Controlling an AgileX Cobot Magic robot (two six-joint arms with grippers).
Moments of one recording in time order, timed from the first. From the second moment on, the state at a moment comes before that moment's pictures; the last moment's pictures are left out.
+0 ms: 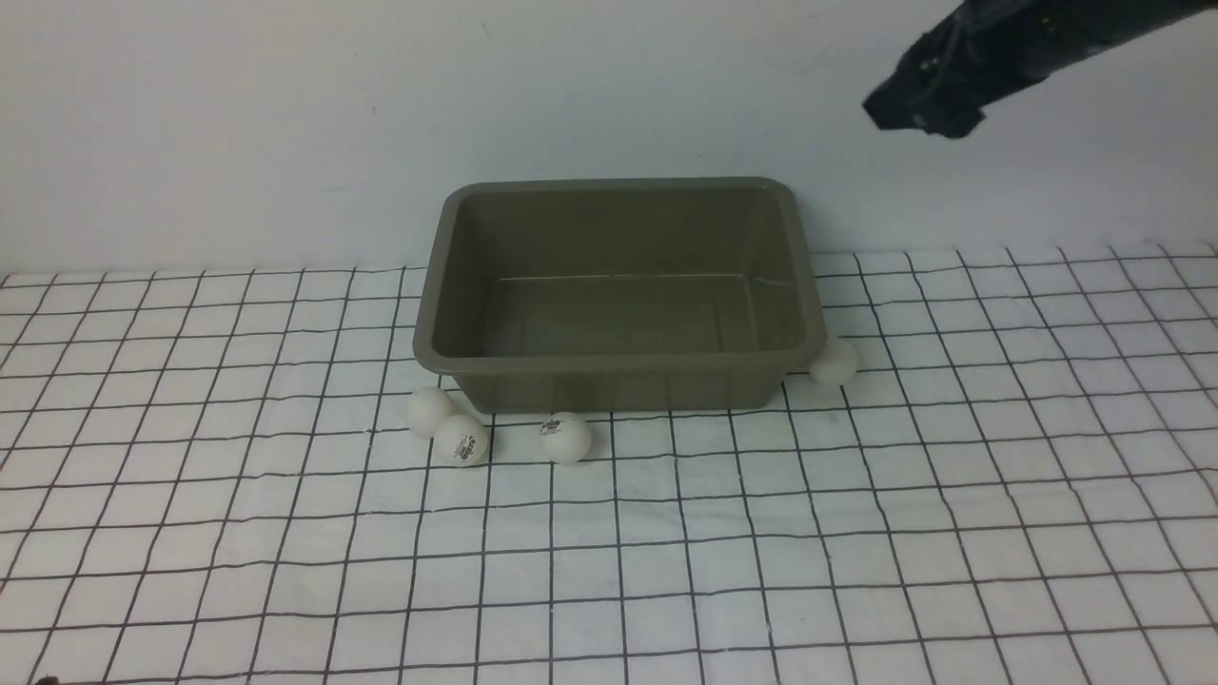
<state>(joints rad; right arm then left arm) 0.08 1.79 -1.77 0.42 1.09 -1.03 0.10 -0.01 0.03 -0.03 0.38 0.03</state>
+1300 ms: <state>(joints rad) 0.03 2.25 -1.66 0.84 0.98 -1.35 0.10 -0.01 0.03 -0.03 0.38 0.03</state>
